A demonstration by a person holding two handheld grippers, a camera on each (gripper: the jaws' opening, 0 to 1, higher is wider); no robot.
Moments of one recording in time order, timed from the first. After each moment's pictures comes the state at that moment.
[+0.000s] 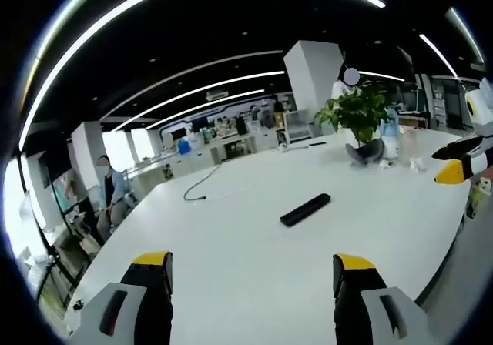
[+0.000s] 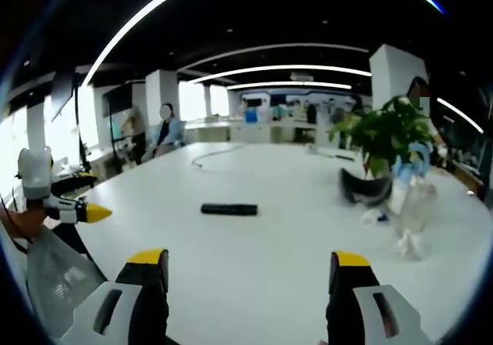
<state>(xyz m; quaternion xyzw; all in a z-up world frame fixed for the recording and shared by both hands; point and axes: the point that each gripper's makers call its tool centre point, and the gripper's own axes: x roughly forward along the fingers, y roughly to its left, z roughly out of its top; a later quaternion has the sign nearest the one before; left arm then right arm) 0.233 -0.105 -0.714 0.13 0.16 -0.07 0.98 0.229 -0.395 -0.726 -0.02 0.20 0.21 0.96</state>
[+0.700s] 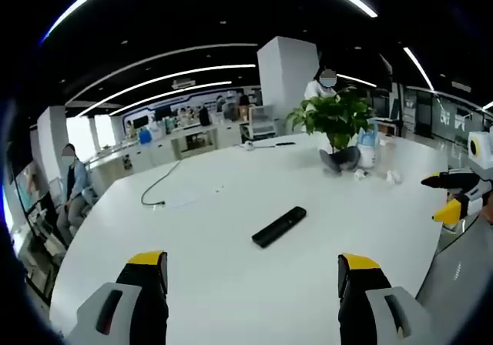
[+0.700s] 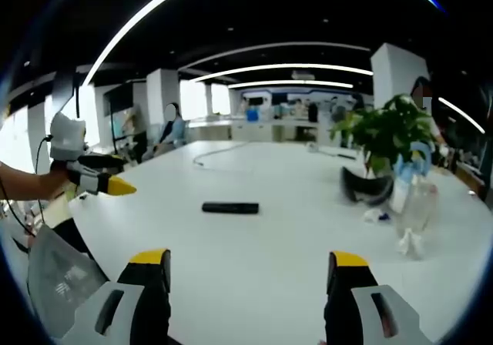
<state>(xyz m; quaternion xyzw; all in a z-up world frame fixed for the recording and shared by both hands) 0.299 -0.132 -0.706 0.10 0.21 -0.19 0.96 0.229 -0.394 -0.727 -0.02 0.21 0.21 0.95</state>
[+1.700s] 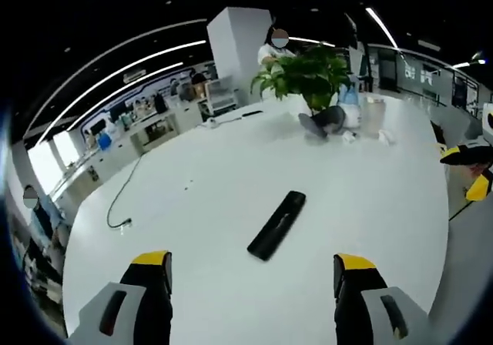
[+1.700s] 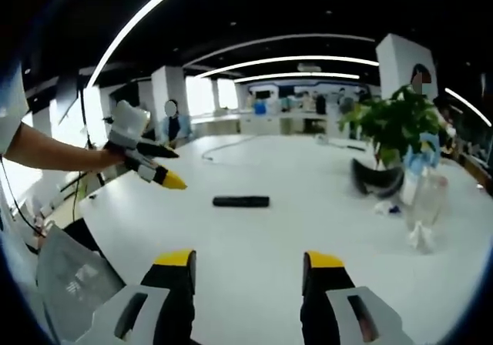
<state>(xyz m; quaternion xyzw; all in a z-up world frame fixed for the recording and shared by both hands) 0.383 -0.168 -0.747 0.20 0.28 -0.29 0.89 0.222 -0.385 -0.733 -0.01 0.23 0.24 0.94</state>
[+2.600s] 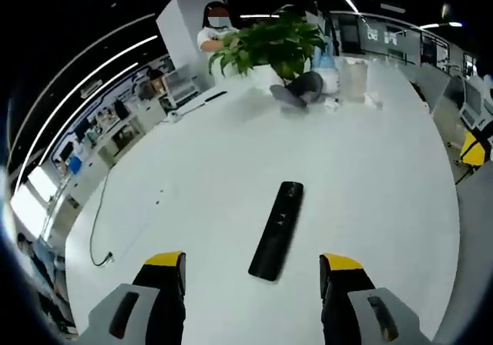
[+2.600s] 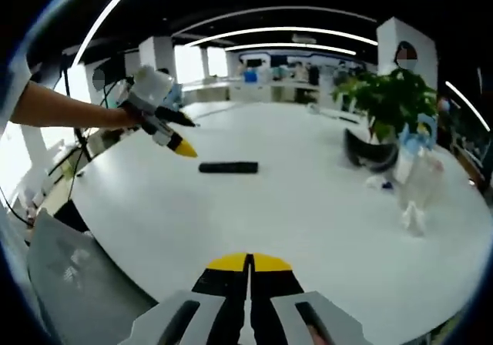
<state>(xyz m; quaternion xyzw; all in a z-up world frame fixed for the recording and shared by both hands) 0.433 -0.198 -0.783 0.29 0.32 -0.36 0.83 0.217 -0.398 -0.764 -0.03 0.32 0.21 0.92</state>
